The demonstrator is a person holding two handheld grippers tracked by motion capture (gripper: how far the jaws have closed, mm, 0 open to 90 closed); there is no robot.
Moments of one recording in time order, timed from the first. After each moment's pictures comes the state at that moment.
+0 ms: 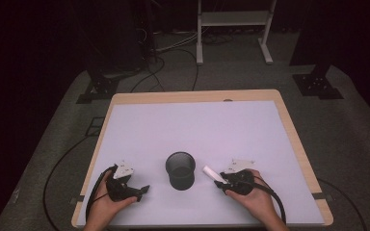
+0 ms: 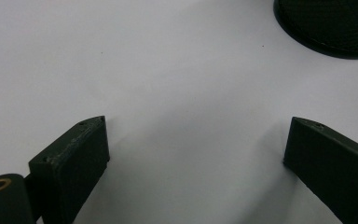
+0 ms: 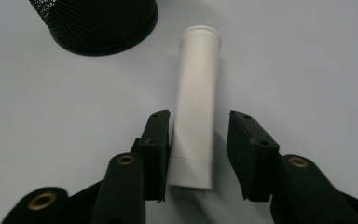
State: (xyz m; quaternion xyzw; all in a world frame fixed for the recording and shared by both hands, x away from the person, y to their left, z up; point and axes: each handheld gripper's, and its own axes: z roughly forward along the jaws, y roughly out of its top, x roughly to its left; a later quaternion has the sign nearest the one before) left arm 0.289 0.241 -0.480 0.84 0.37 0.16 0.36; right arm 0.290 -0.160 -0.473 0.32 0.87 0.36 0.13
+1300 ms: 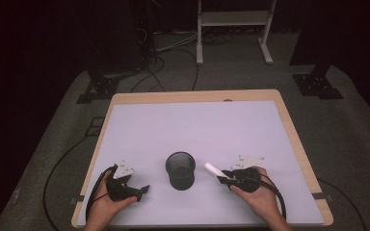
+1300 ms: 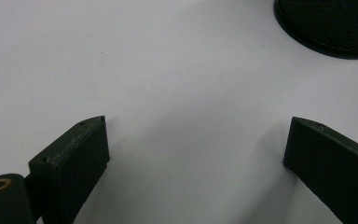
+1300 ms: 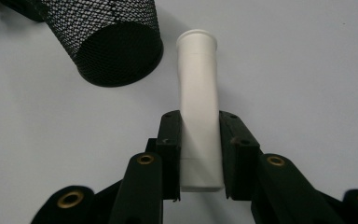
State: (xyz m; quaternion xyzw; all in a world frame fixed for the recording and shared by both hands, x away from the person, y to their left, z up) left arm 0.289 0.241 -0.480 0.84 0.37 0.16 0.36; right arm 0.287 -0.173 -0.454 0.33 0.85 0.41 0.11
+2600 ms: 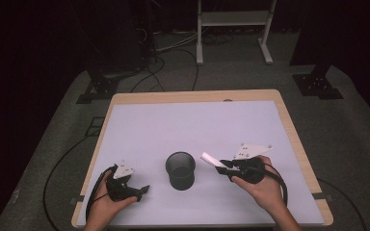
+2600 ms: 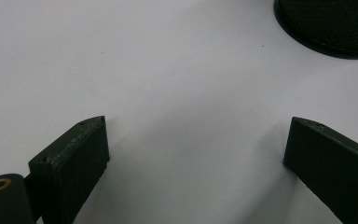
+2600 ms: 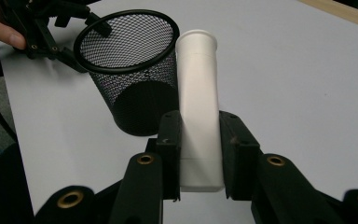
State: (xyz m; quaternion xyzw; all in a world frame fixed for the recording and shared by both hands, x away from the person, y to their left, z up) left arm 0.289 0.241 -0.480 0.84 0.37 0.16 0.35; right arm 0.288 -0.170 -0.395 0.29 0.84 0.44 0.11
